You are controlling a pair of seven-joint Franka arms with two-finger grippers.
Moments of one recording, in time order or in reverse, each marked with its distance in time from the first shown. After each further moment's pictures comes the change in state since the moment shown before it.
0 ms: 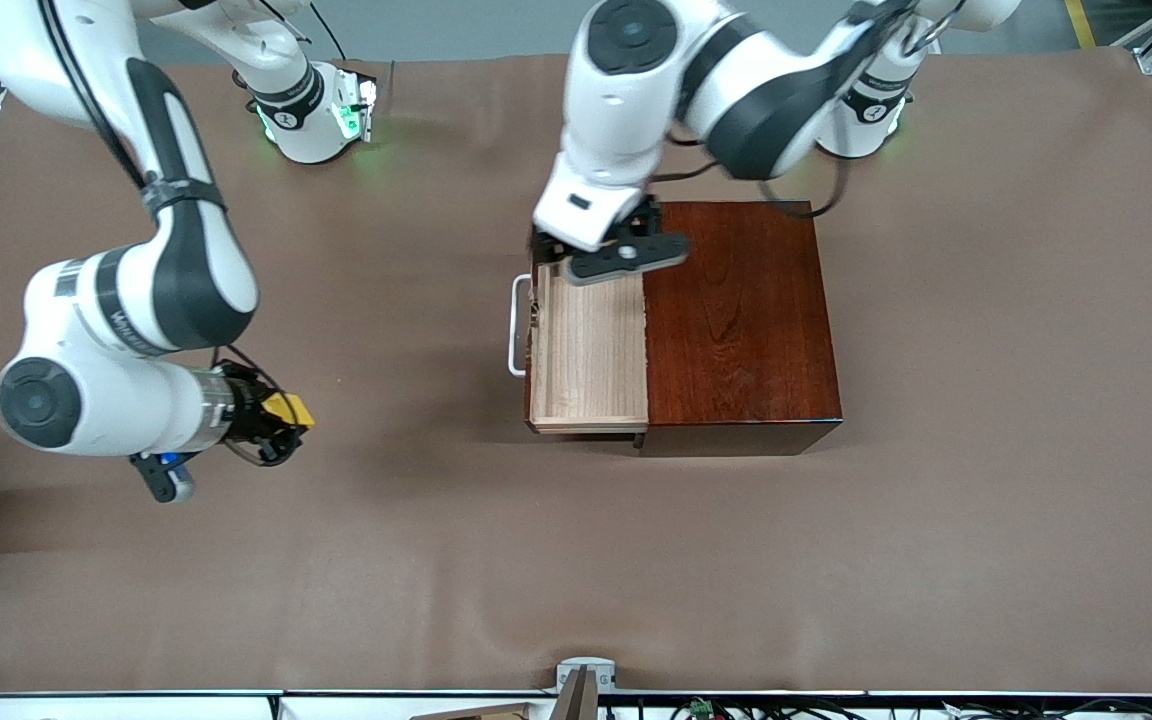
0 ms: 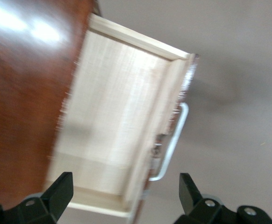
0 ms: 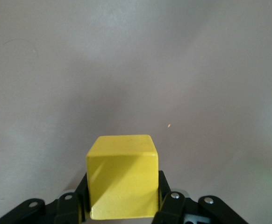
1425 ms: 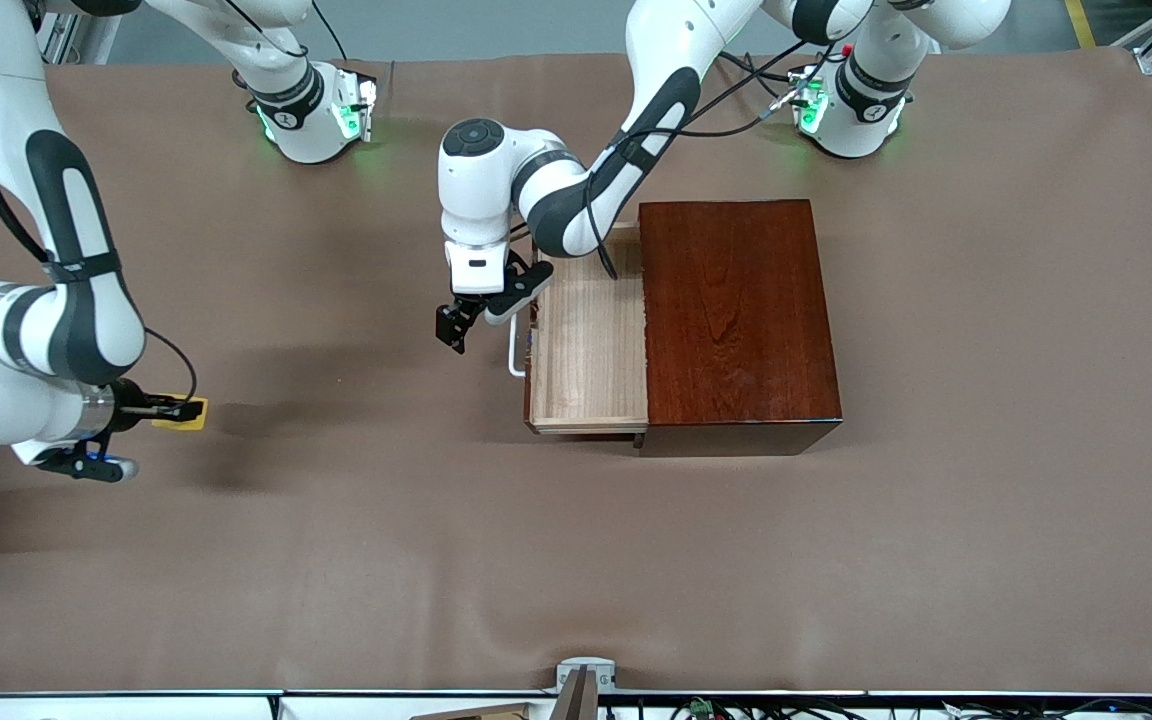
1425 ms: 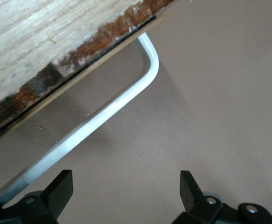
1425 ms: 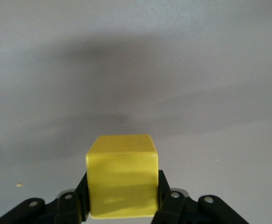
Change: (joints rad) left arm -0.540 0.430 0.497 0.146 0.041 0.460 -0.735; right arm -0.306 -0.032 -0.002 -0.431 -0.105 0.357 -1.047
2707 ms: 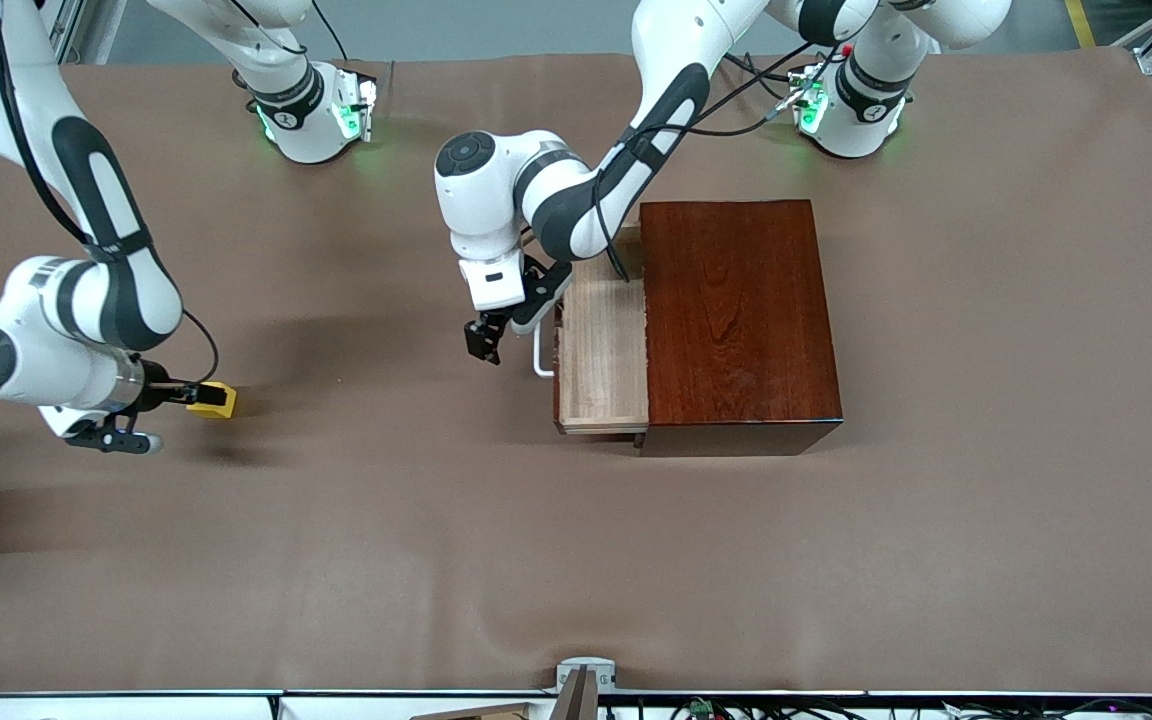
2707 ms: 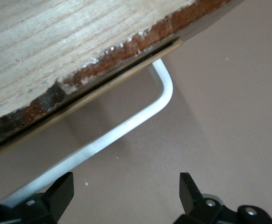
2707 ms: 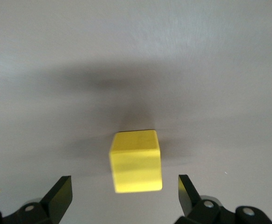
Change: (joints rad) left arm 0.015 -0.002 0.032 0.050 -0.001 -0.241 -0.061; right arm -0.010 -0.105 0.022 -0.191 -0.010 0.198 -0.024
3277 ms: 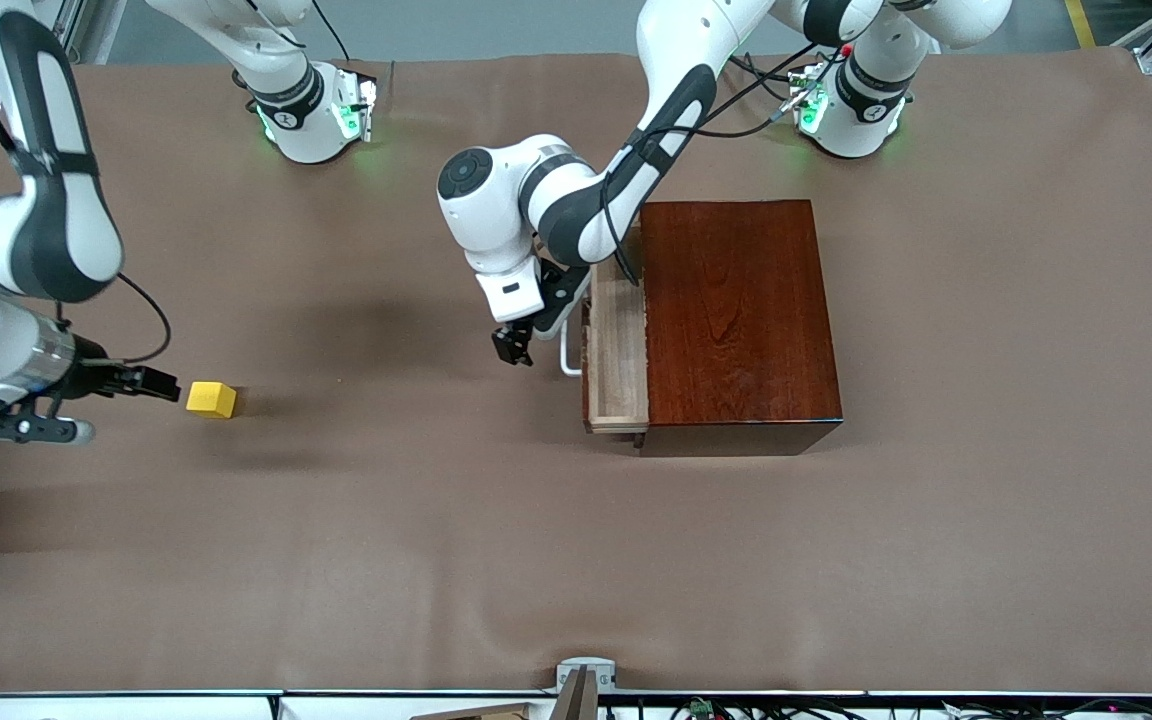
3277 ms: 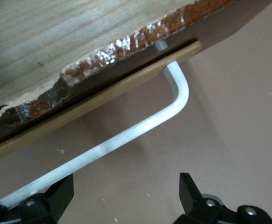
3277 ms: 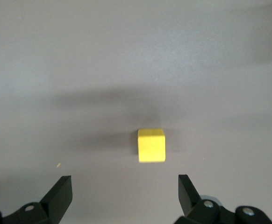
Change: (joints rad) left arm 0.015 -0.004 0.011 0.006 0.000 -0.179 0.000; right arm 0.036 -0.184 0.015 0.147 0.000 -0.260 0.000
